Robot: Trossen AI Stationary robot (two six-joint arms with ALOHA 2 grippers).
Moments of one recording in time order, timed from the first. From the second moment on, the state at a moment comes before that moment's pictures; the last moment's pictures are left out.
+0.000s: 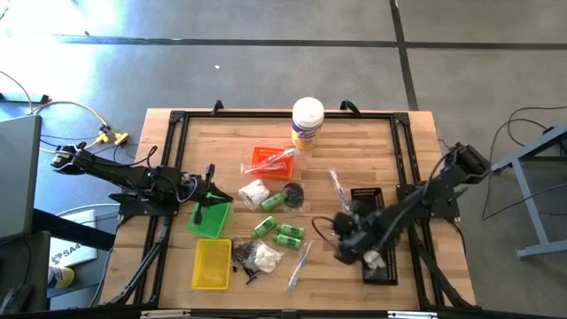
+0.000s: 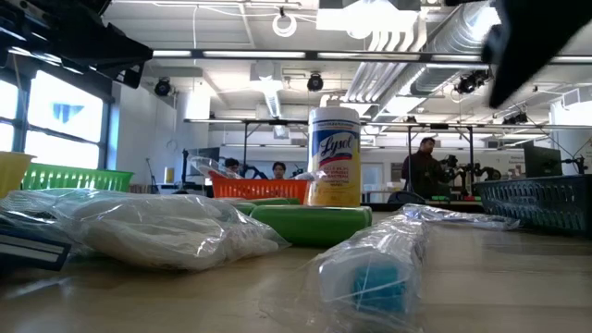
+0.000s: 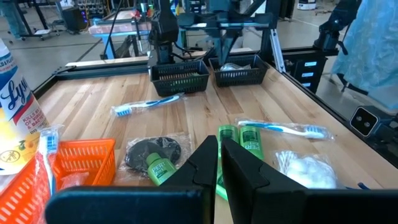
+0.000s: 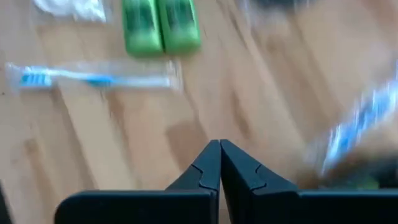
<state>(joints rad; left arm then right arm) -0.22 0.49 0.24 0.12 -0.09 0.02 0.56 1.55 1.13 -0.82 0.34 0.90</state>
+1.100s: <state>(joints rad) -0.22 0.49 0.24 0.12 -0.15 0.02 0.01 1.55 1.13 -0.23 0.05 -0.15</state>
